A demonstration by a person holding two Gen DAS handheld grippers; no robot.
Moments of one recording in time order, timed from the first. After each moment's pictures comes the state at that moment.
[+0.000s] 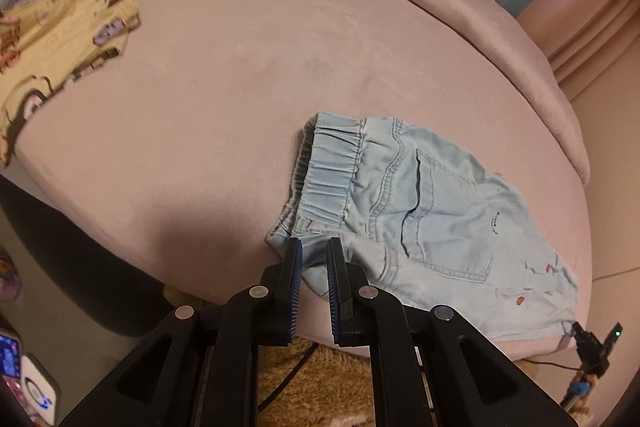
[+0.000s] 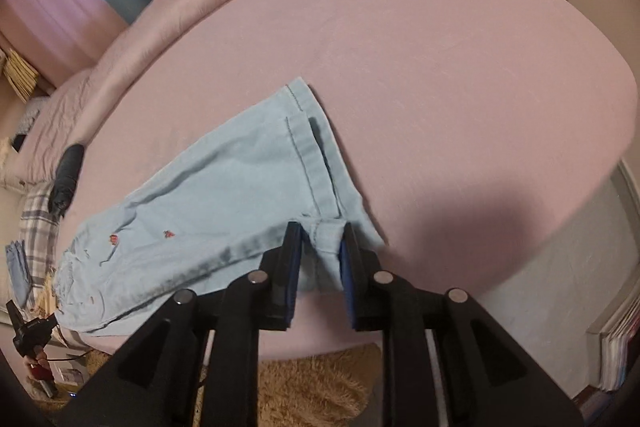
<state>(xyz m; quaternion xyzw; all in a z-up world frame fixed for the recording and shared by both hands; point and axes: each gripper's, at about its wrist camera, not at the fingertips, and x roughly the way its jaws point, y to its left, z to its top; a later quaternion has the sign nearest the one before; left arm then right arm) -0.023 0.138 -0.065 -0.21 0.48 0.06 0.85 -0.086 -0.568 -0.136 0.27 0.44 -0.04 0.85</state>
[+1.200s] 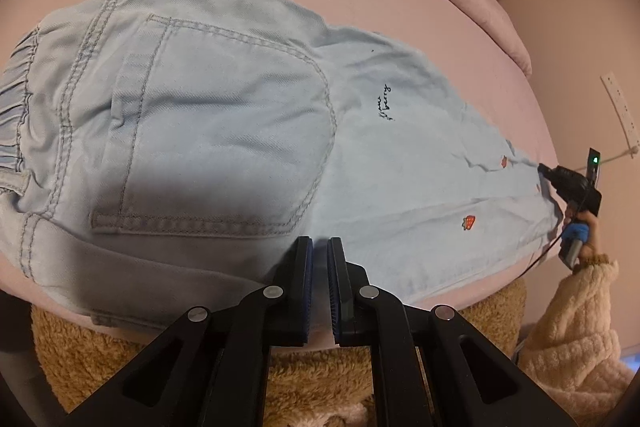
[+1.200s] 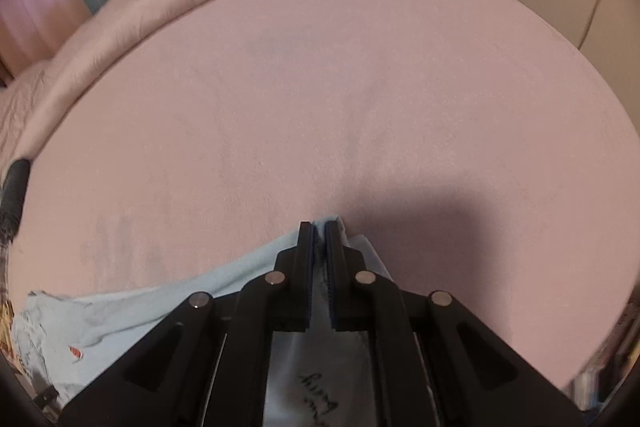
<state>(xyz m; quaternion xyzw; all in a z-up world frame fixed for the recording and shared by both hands) 0.010 0.004 -0.120 -0.15 0.54 -0.12 0.82 0.055 -0.549 -0.128 0.21 0.45 -0.10 0.87</state>
